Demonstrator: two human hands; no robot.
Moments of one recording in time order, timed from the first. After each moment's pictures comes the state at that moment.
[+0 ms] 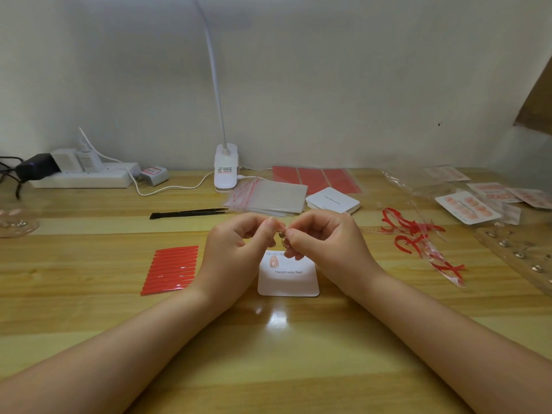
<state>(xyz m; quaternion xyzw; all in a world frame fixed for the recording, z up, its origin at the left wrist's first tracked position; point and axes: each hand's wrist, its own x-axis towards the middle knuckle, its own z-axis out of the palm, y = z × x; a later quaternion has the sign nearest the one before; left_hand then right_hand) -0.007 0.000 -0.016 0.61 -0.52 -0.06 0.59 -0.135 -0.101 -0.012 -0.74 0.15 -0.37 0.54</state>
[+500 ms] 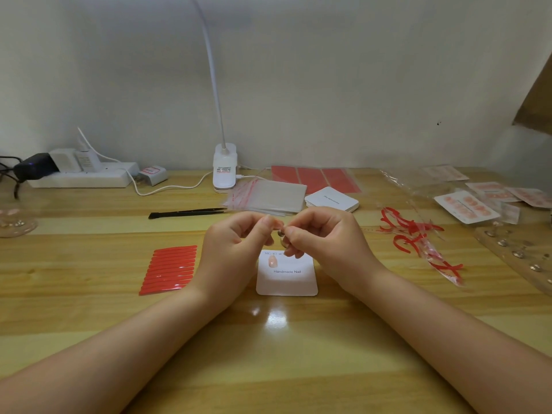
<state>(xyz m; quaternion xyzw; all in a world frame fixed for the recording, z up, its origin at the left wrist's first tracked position) -0.011 0.001 -0.012 0.61 -0.50 -0.08 0.61 -0.136 -0.105 -0.011 -0.73 0.14 -0.37 0.55</state>
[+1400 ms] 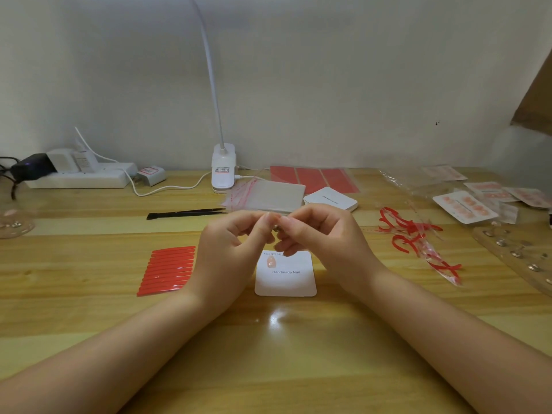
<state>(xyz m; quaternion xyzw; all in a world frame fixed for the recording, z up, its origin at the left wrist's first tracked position) -0.012 0.005 -0.008 0.60 -0.52 -0.03 0.60 -0.138 -0.101 -0.004 -0.72 0.12 -0.36 0.59</state>
